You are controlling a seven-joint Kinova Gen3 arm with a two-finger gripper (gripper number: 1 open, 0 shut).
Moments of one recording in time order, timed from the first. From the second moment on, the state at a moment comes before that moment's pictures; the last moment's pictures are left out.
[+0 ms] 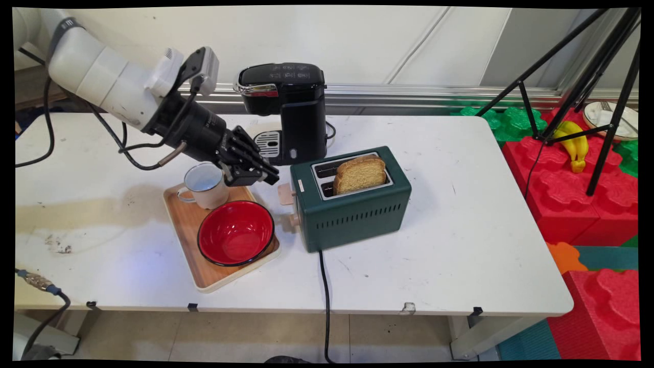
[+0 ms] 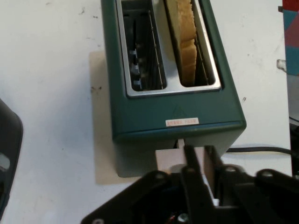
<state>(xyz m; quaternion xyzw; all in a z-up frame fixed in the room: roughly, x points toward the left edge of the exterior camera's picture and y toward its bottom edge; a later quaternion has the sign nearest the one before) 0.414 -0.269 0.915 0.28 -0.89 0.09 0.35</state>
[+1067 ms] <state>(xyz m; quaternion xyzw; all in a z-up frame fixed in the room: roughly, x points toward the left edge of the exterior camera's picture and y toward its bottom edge) 0.400 -0.284 0.879 0.30 -0.89 0.08 0.34</state>
